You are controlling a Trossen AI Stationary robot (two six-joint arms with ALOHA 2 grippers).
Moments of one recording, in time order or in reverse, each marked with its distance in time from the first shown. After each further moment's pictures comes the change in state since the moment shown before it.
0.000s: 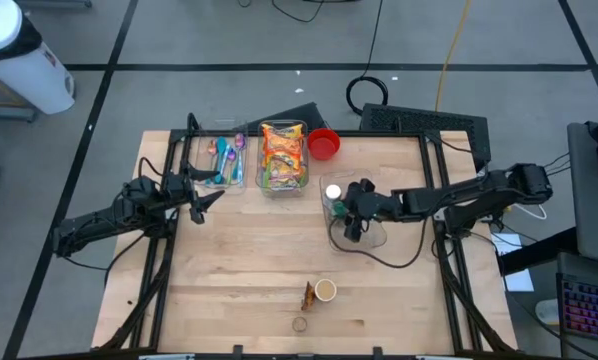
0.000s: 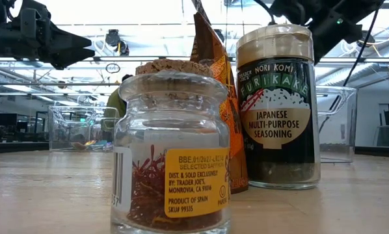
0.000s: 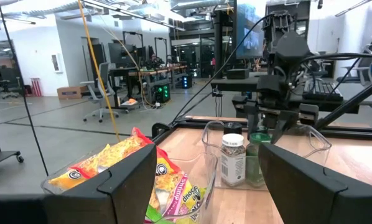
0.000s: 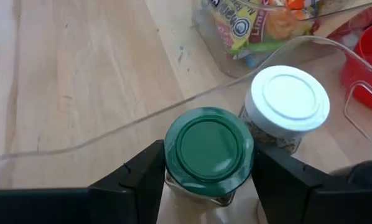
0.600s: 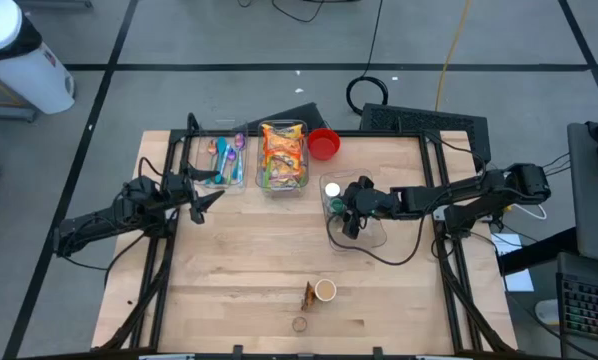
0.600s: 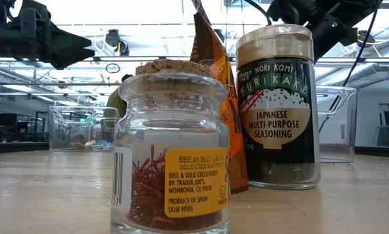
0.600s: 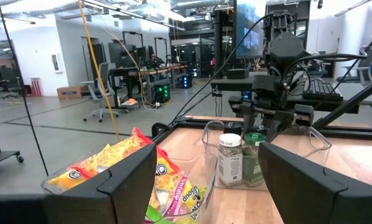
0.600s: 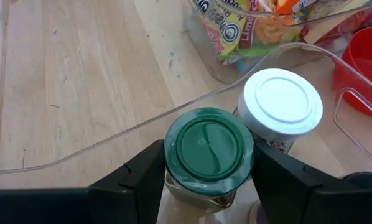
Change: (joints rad) left arm 0.000 0.000 0.000 0.000 0.000 0.000; right arm -0.032 0.018 0.000 0.032 -0.002 -0.019
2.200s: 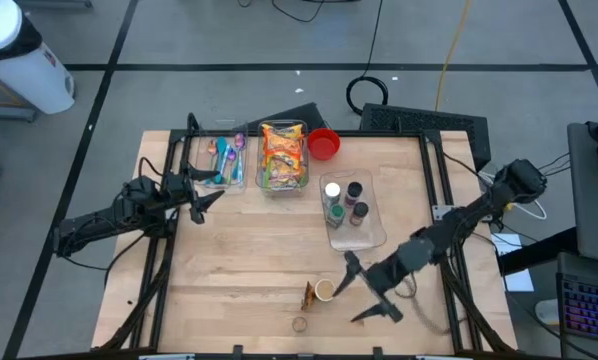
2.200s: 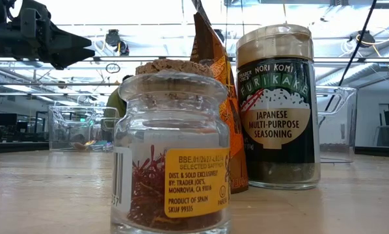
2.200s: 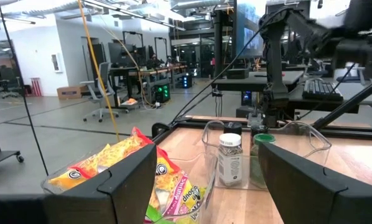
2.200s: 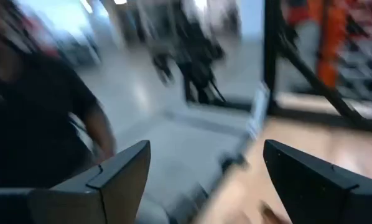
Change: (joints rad) left arm 0.000 0.000 0.000 0.000 0.000 0.000; right arm 0.559 0.027 0.104 0.582 -0.358 -0.082
